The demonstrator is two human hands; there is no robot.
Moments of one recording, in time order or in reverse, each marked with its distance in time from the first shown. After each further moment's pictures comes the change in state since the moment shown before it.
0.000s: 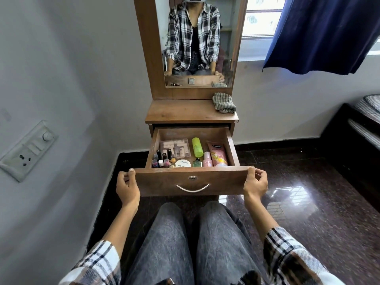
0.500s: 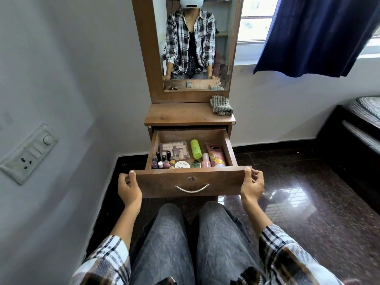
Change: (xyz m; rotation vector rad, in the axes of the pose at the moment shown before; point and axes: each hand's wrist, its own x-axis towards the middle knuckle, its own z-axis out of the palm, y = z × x) left_hand -0.008 0.004 0.001 -0.026 0.027 0.022; right_hand -0.003 0.009 -0.005 -0.042 -0.045 -0.096
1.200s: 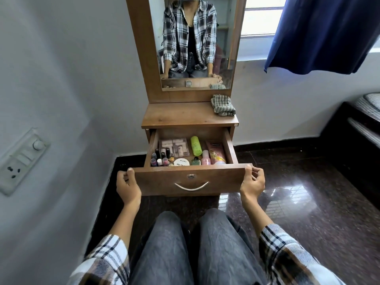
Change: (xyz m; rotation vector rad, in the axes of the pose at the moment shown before) left_hand 0.033 -0.002 0.029 0.022 -0.014 0.010; right_hand 0.026 0.003 0.031 0.013 0.036 -0.034
